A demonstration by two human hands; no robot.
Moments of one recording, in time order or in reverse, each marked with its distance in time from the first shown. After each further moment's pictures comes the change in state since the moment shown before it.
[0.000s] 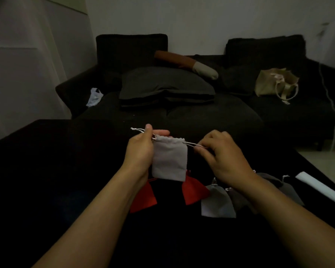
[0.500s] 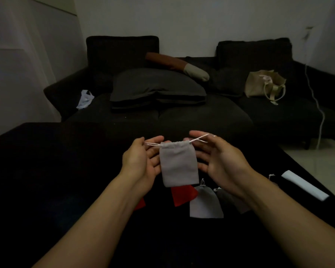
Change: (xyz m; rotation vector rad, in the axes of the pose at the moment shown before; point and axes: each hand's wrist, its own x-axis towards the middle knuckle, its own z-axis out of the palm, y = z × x) left_hand -0.009 -0.009 0.027 -0.332 -0.035 -0.246; right_hand -0.008 -0.005 -0.022 1.500 -0.091 0.679
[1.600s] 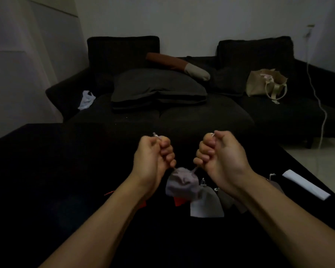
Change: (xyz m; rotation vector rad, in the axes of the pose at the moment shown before) left_hand -0.008 -0.012 0.011 0.049 -0.326 0.193; right_hand -0.009 -0.006 0.016 0.196 0.049 -0.035
